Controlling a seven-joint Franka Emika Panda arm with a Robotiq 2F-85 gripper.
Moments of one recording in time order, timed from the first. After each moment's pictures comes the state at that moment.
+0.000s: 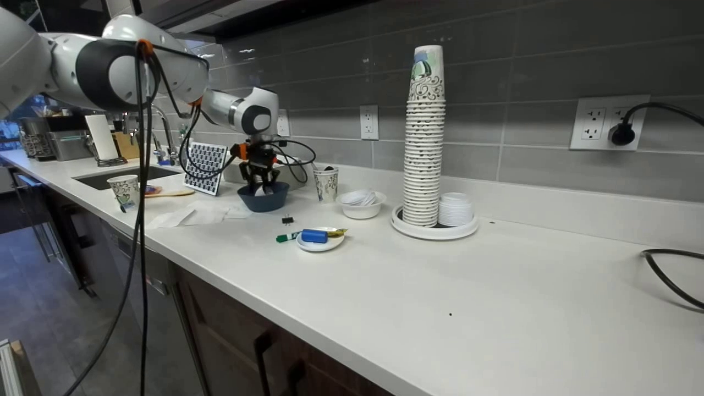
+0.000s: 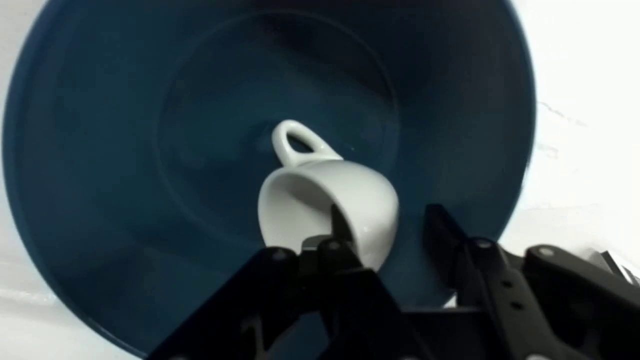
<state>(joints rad) 0.16 0.88 0.22 -1.14 0.11 2.05 -0.28</state>
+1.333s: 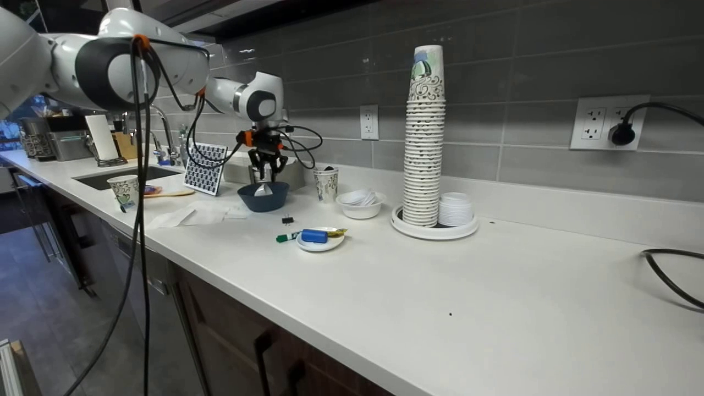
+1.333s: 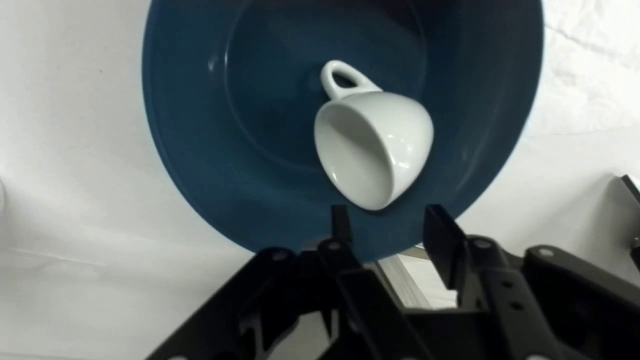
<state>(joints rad) 0.15 0.88 0.19 -1.04 0.10 2.03 -0.21</state>
